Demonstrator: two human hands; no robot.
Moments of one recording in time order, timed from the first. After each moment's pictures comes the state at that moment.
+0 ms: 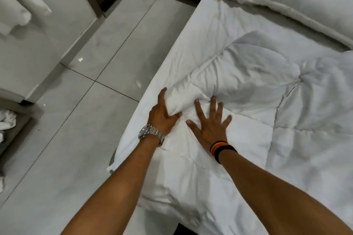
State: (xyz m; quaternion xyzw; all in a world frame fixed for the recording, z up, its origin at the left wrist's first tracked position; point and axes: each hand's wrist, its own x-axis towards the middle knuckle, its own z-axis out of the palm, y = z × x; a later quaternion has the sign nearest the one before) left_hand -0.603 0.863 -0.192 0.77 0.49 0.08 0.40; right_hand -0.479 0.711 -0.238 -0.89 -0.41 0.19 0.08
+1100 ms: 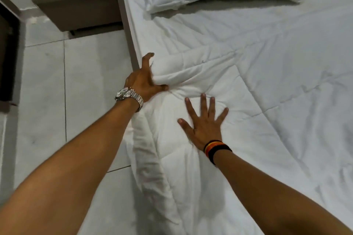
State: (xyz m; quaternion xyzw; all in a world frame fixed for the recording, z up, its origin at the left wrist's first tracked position) left_hand -0.358 1.178 -0.190 0.95 0.09 -0.05 0.29; right_hand -0.440 0.939 -0.278 -0.99 -0.11 0.10 0.08
